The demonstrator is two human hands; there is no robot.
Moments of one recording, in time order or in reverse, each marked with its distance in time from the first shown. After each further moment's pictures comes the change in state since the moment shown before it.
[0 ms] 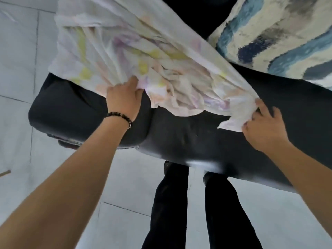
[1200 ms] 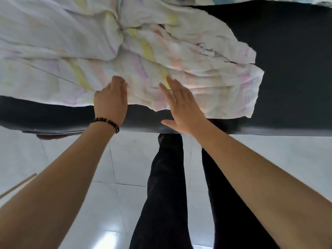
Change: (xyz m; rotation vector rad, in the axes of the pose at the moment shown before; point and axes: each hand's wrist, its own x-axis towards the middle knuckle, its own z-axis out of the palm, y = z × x) left_hand -0.085 0.092 0.022 -0.003 -0.058 0.135; right_hand -0.046 -0.106 0.026 0.793 0.422 -0.324
